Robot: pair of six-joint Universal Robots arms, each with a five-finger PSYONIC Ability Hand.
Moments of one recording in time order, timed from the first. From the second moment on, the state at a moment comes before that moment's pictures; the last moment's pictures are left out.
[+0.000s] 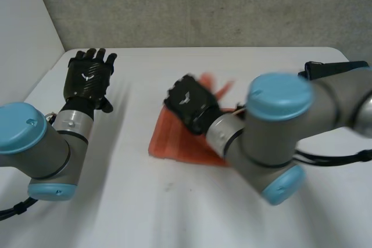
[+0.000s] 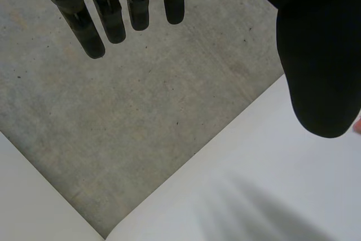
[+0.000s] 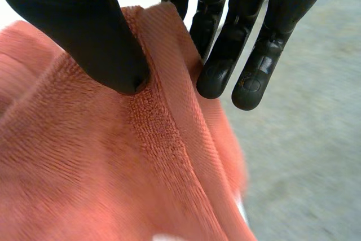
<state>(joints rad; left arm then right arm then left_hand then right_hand) 4.38 -1.97 -1.77 3.89 -1.58 3.54 2.29 -0.92 1.21 -0.15 1.33 2.32 0.19 0.21 0.21 0.20 0.05 0.98 1.17 1.18 1.19 0.99</state>
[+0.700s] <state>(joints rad) 4.10 -2.09 -1.58 3.74 -1.52 3.54 1.79 -1.11 1.76 -0.14 1.35 2.75 0.19 0.21 0.21 0.20 0.05 0.86 1.04 1.02 1.02 0.81</state>
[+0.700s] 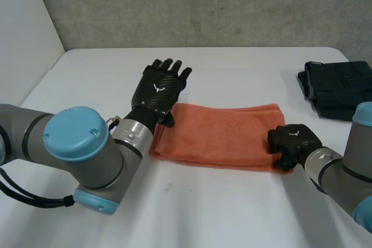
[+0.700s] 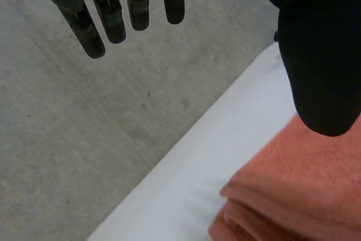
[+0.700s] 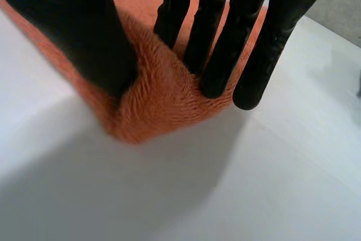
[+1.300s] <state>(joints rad) 4.26 -1.90 -1.61 3.65 -1.62 3.41 2.35 -0.93 1.21 -0.11 1.38 2.62 0.19 0.21 0.21 0.20 0.05 0.20 0.23 0.23 0.24 0.08</state>
